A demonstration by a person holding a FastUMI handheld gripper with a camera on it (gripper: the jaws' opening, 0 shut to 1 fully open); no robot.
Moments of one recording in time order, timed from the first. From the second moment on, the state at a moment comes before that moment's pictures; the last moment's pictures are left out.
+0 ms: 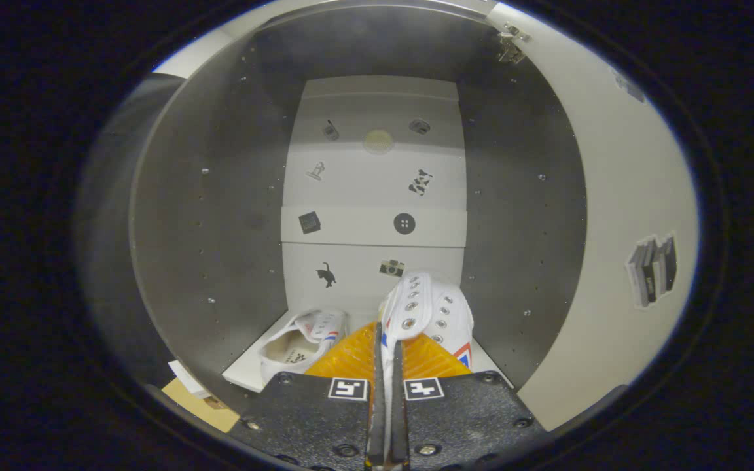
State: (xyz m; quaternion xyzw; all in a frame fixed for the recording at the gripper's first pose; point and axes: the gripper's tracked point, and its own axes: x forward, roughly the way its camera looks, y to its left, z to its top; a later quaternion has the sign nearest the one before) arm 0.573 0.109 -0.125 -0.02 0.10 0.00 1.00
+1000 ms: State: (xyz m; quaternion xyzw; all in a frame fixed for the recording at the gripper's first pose) arm 0.658 0.092 -0.169 -0.10 0.11 0.01 0.99
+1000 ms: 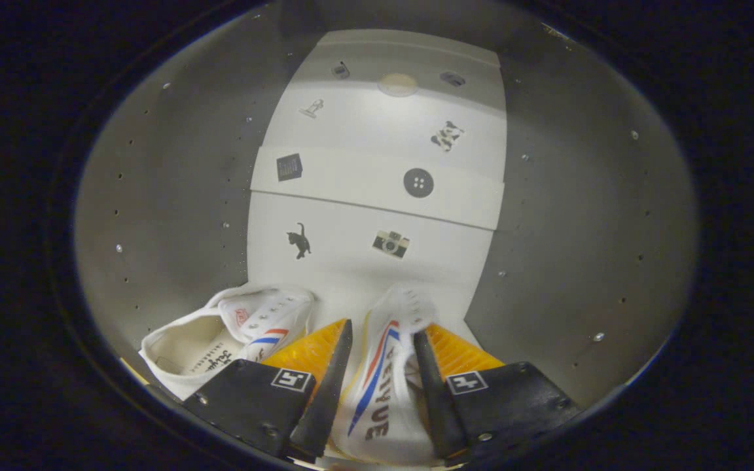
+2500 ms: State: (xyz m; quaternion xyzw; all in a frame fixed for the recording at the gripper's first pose) arm 0.273 0.145 0.019 -0.01 0.07 0.09 0.99
